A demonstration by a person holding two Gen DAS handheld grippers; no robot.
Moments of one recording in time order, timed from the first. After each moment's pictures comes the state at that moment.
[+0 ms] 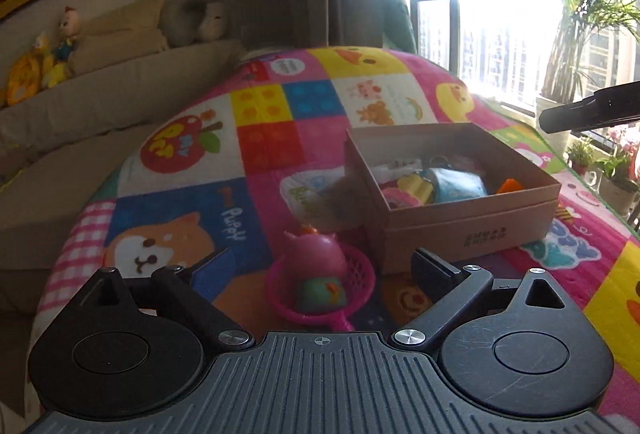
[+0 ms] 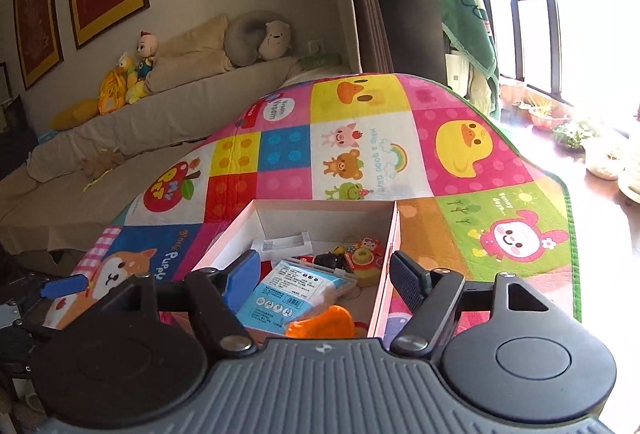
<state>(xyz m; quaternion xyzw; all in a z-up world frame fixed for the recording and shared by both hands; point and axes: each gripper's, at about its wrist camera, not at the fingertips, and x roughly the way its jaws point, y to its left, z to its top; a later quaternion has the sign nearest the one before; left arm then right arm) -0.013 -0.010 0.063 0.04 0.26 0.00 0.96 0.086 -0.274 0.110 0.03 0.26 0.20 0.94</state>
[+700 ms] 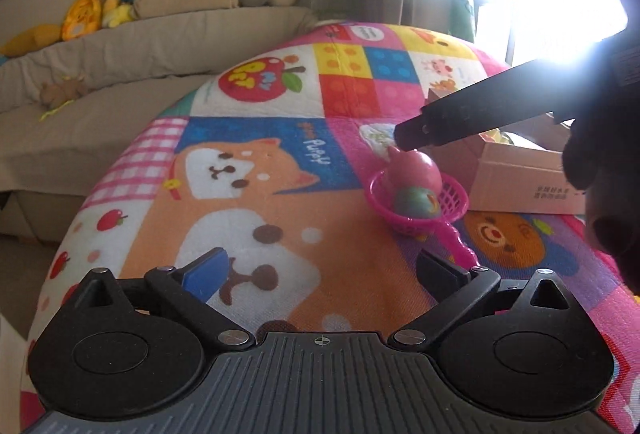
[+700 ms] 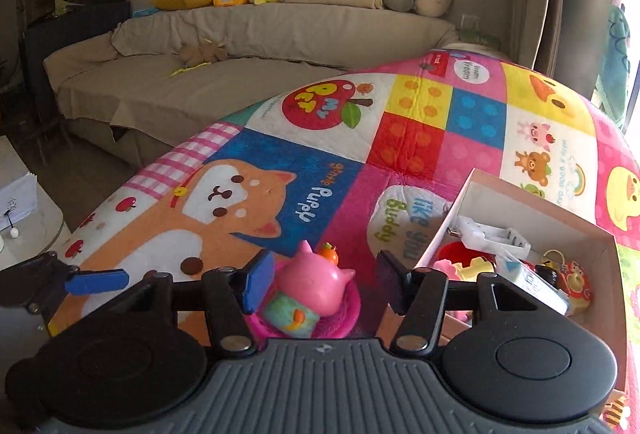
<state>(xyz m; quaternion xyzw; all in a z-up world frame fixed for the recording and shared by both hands) -0.054 0.044 0.025 -0.04 0.27 0.07 0.96 0.068 -0.062 0.070 -0.13 0.29 0.32 0.89</state>
